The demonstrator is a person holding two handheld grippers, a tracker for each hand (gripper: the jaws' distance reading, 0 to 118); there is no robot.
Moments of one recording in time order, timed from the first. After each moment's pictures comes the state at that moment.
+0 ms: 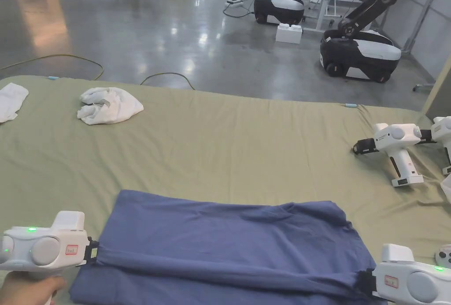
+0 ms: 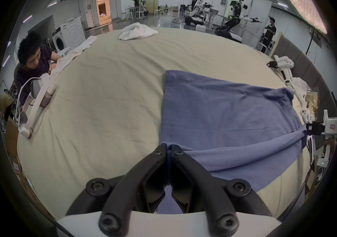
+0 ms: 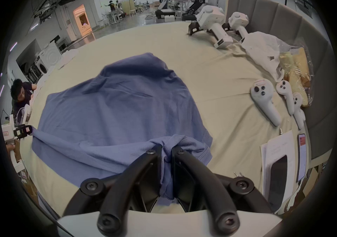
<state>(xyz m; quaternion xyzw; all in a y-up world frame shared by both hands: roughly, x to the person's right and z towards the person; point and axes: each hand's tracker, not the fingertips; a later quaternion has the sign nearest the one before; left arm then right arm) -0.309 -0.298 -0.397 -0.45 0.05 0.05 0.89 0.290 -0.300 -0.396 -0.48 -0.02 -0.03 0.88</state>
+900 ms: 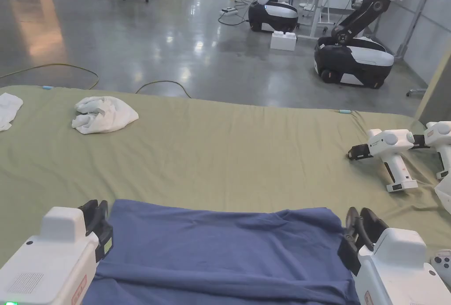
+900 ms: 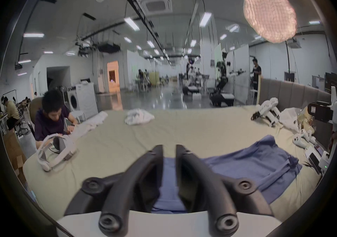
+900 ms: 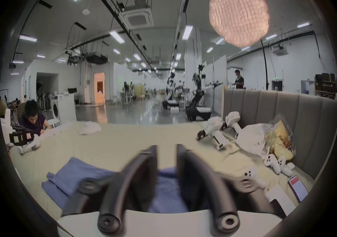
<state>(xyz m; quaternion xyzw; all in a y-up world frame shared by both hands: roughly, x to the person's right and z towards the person) -0.238 -0.207 -0.297 -0.10 0.07 -0.01 0.99 0.191 -0.189 -0.288 -0.04 -0.02 0.00 1.00</state>
